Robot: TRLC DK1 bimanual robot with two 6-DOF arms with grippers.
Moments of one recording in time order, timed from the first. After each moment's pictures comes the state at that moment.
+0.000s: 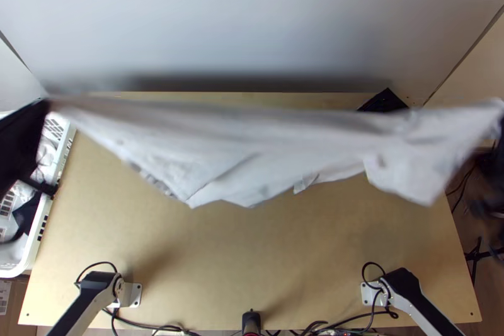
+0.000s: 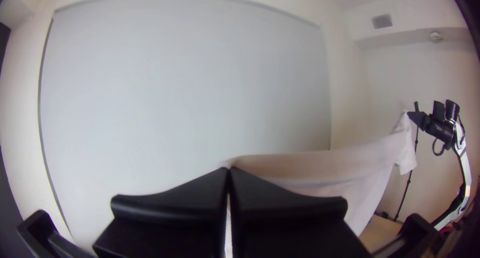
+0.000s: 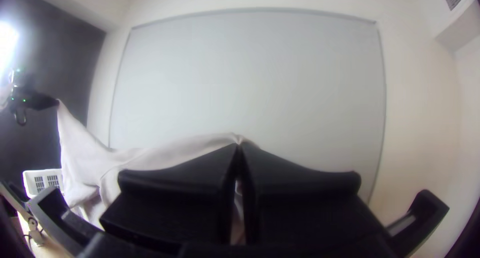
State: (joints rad) left arm -0.02 0.79 1.62 -0.66 0.32 0.02; right arm 0.36 0.66 1.51 -0.51 0.06 -0.14
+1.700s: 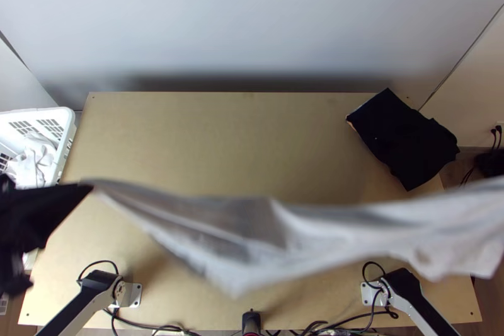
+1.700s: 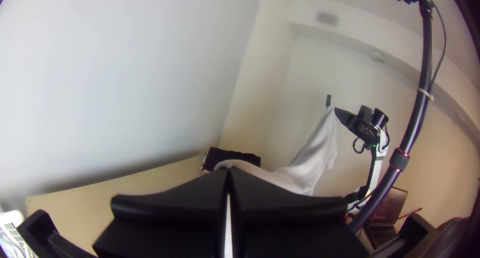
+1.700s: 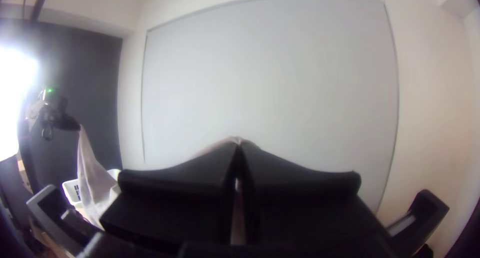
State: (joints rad) left arm -0.16 0.84 1.86 -1.14 0.70 -0.14; right arm 0.34 0.63 1.81 -0.96 -0.08 0.01
